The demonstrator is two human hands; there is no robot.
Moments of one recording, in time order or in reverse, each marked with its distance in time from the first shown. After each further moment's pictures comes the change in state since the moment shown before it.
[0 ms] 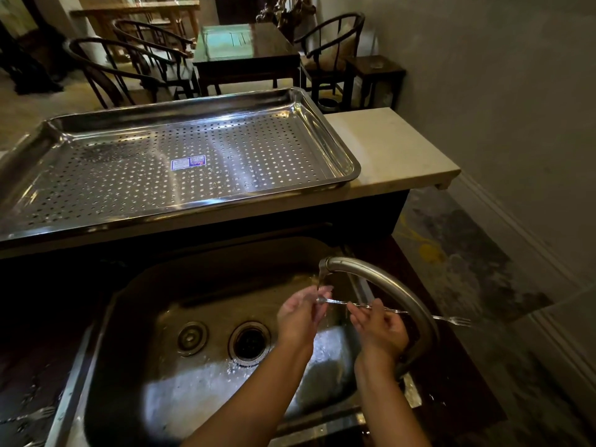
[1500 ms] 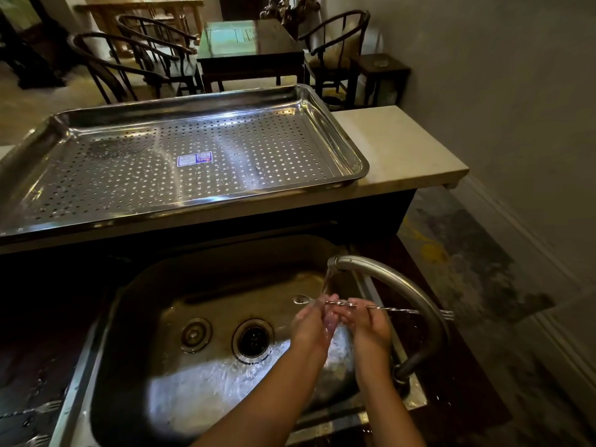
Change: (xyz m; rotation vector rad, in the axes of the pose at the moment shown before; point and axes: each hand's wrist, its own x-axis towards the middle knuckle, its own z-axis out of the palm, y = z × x) left_hand 0.006 -0.015 -0.006 -0.077 0.082 -0.159; right_hand -0.012 0.014 -0.003 -0.454 -0.266 -0.124
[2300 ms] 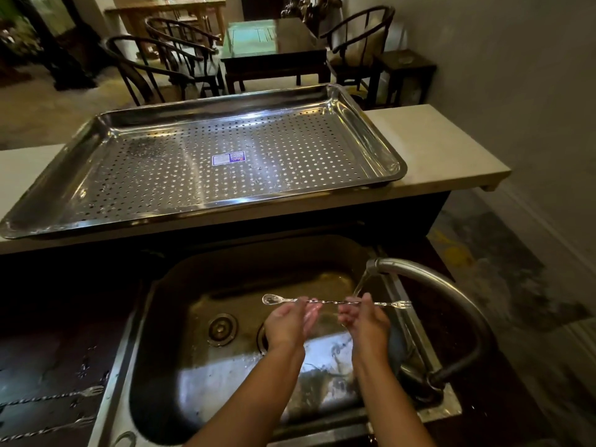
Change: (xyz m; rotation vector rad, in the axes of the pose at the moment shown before) left_hand -0.012 0.061 -0.047 0.041 0.179 0.194; right_hand 0.002 0.019 0.050 0.230 -0.012 0.137
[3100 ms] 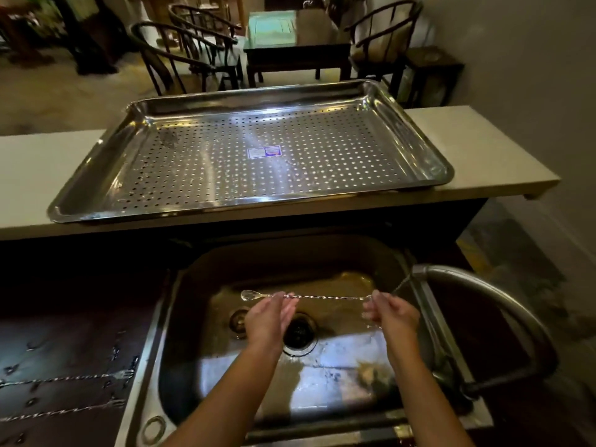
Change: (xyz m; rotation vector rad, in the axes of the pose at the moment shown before) left_hand 0.026 0.053 -0.063 -0.021 0.044 0.047; right_hand 0.009 -0.006 0.010 -0.364 -0.100 -0.087
